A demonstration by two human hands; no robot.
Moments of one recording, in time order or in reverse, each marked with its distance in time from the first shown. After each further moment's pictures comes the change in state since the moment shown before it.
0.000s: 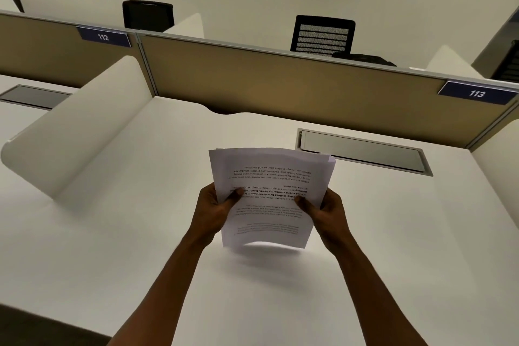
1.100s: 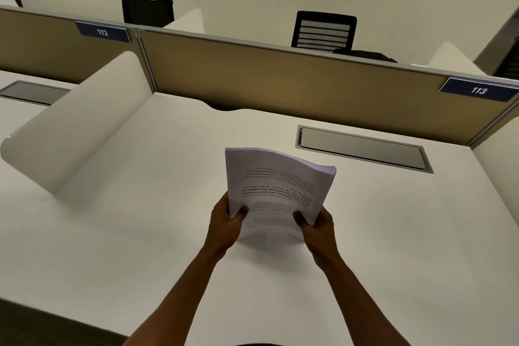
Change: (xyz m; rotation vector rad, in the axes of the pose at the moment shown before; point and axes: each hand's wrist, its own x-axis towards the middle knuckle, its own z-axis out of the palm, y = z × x) left_hand -0.018 -0.044 0.020 0.227 0.079 -0.068; right_hand -0.019 0.051 0.005 -0.161 0.163 0.072
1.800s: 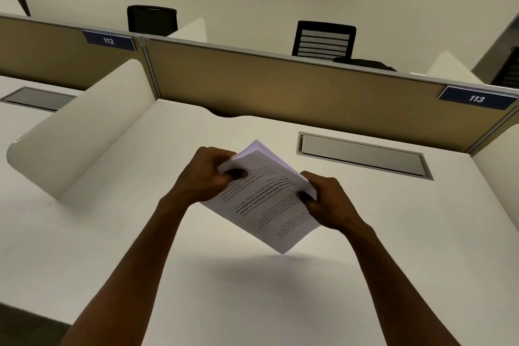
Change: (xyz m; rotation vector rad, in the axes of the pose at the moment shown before) left_hand 0.040 0.140 -0.059 0.552 -0.228 0.398; right_hand 0.031 -0.107 -0.017 -0.740 -0.345 -0.431
